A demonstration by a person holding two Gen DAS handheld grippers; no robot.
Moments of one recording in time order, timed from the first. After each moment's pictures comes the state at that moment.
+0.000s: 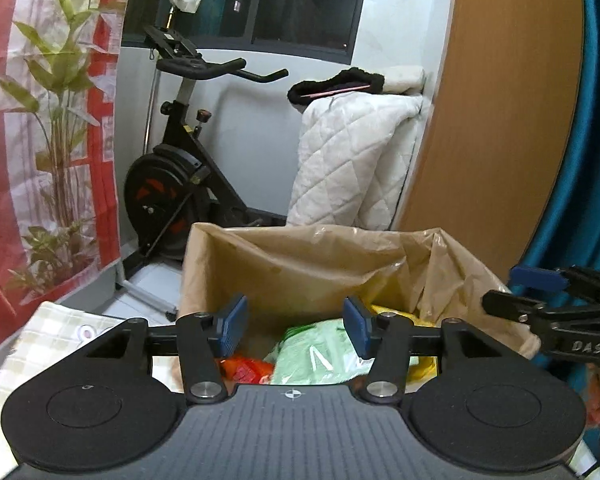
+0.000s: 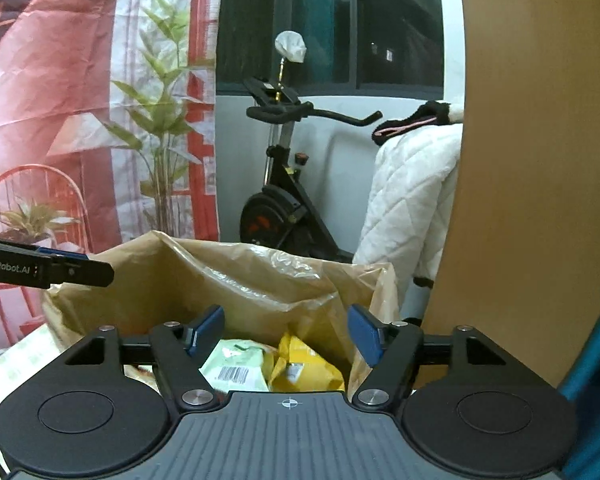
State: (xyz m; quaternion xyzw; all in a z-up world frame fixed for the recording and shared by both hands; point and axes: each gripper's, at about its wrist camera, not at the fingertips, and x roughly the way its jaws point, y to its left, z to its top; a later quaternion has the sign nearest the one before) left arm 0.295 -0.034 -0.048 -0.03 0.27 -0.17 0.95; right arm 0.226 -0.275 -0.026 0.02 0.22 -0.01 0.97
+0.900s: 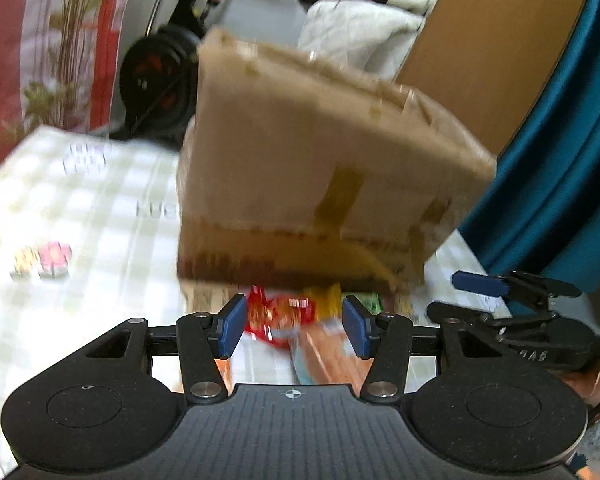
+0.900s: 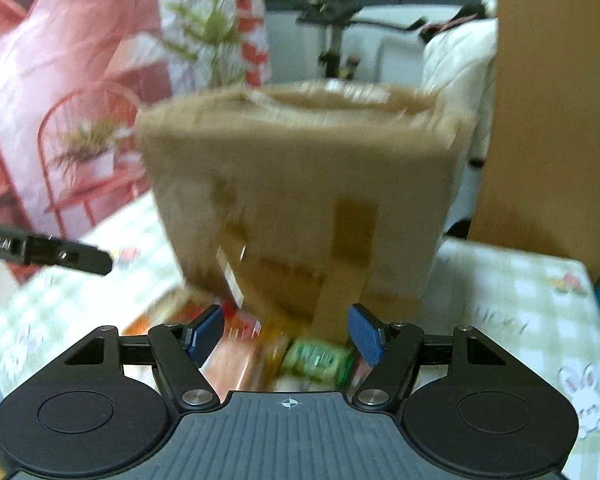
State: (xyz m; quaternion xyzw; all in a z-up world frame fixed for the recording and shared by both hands) left arm 0.194 -0.015 -0.138 -0.10 0.41 -0.20 0.89; right arm 0.135 -0.230 -0.124 0.04 0.35 0.09 0.93
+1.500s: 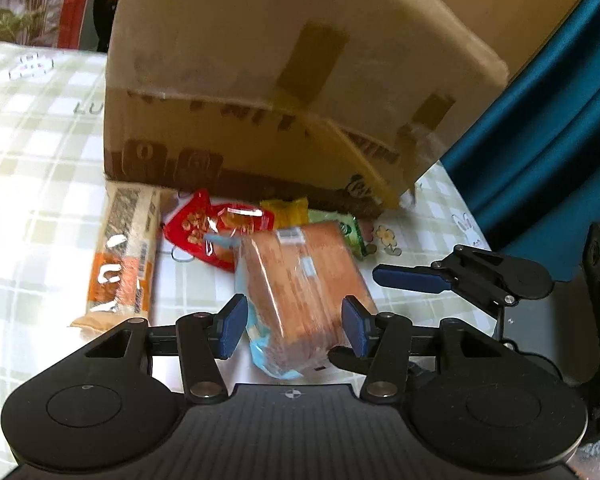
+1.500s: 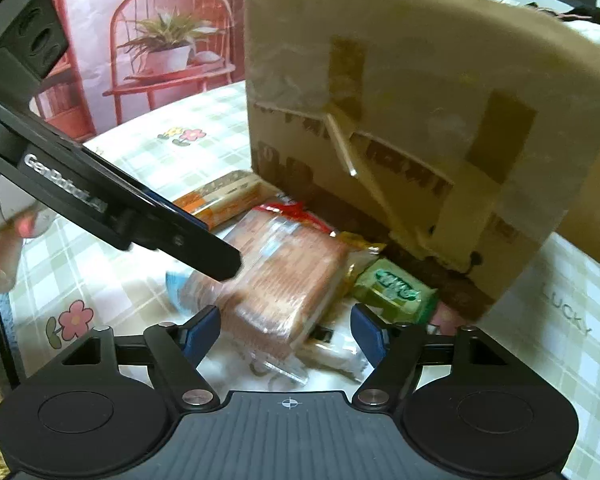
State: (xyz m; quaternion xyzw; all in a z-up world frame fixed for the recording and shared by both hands) left arm 0.193 -0.055 -0.207 -0.12 0.48 -0.24 0.84; right arm 0.132 -0.183 -0.170 -0.06 0.41 0.19 0.89
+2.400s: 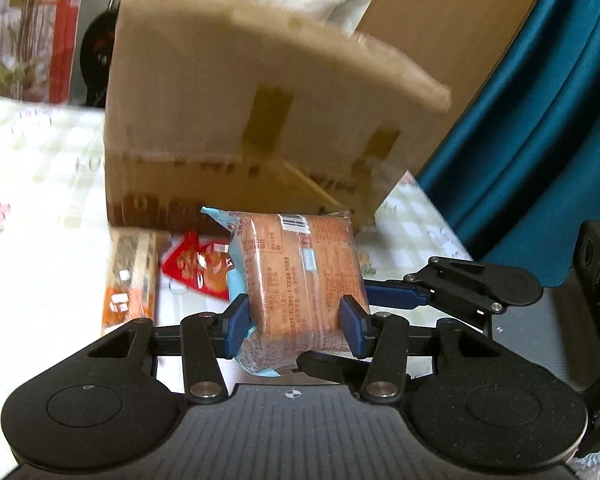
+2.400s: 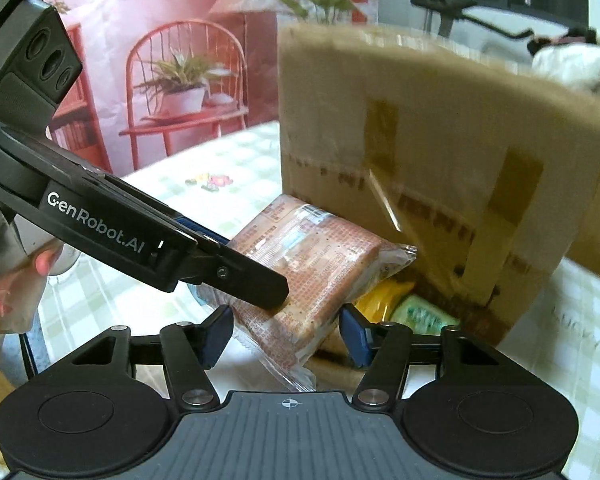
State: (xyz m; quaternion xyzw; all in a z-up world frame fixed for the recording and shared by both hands) left arm 0.156 -0.046 -0.158 -0.09 0.41 -0.26 0.87; right arm 0.110 -0.165 -0.128 -0.04 0.34 0.19 0.92
